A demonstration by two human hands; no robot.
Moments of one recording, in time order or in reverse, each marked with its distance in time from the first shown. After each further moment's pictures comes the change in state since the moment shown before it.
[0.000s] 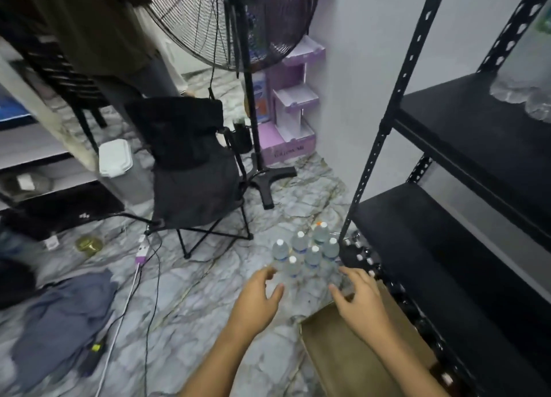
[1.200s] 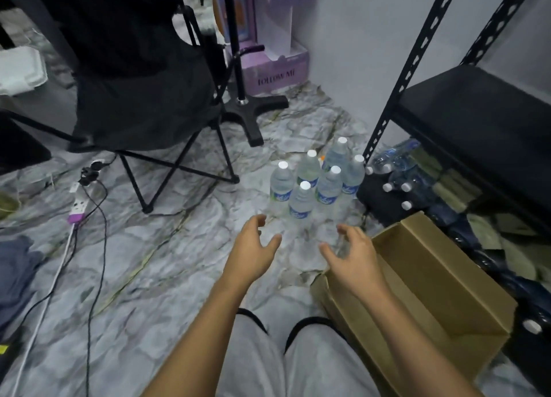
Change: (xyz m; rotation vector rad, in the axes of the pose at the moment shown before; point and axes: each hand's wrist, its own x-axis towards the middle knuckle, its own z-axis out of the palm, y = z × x) left_hand 0.146 -0.315 0.182 -0.100 0.005 0.047; right_hand 0.071 0.197 0.344 0.065 0.144 0.072
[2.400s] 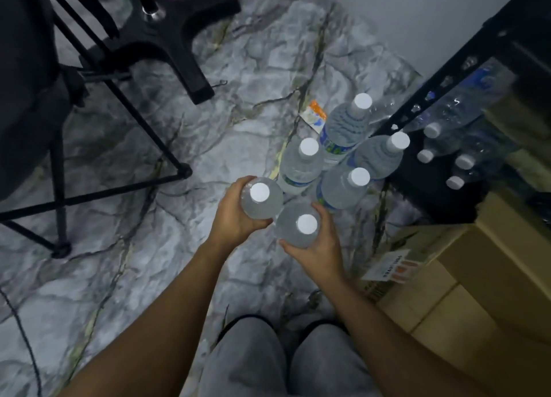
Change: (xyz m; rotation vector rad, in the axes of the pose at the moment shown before) left_hand 0.353 -0.108 0.102 -0.045 -0.285 0.050; right_hand 0.253 0.101 0.202 0.271 0.077 0.271
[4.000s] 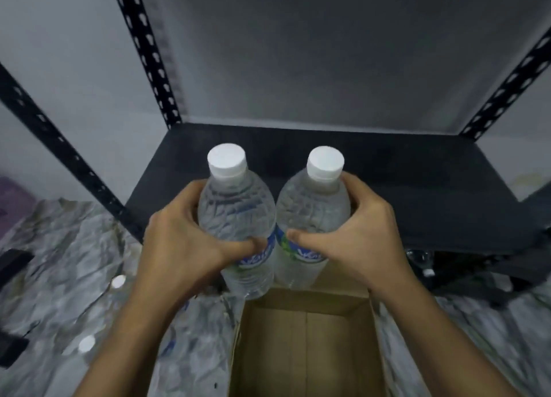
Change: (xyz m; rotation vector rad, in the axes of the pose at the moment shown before) left_hand -0.177 0.492 0.134 0.147 -0.298 0.682; right_hand -0.172 -0.143 -0.501 0.080 0.762 -0.172
